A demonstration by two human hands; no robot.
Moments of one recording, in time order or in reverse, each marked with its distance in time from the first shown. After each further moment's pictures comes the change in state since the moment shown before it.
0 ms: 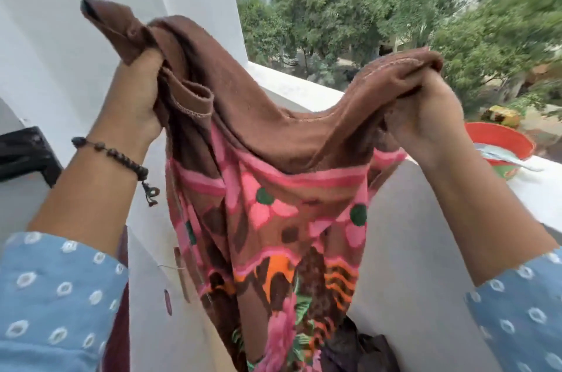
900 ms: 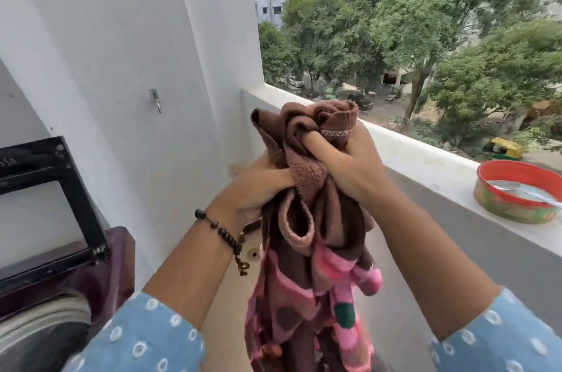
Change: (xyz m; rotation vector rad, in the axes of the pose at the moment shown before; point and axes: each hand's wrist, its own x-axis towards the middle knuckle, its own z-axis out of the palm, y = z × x) left_hand -0.052 -0.069 0.014 -0.019 -0.628 -0.269; right_hand -0.030 0.068 0.106 -0.909 -0.258 -0.398
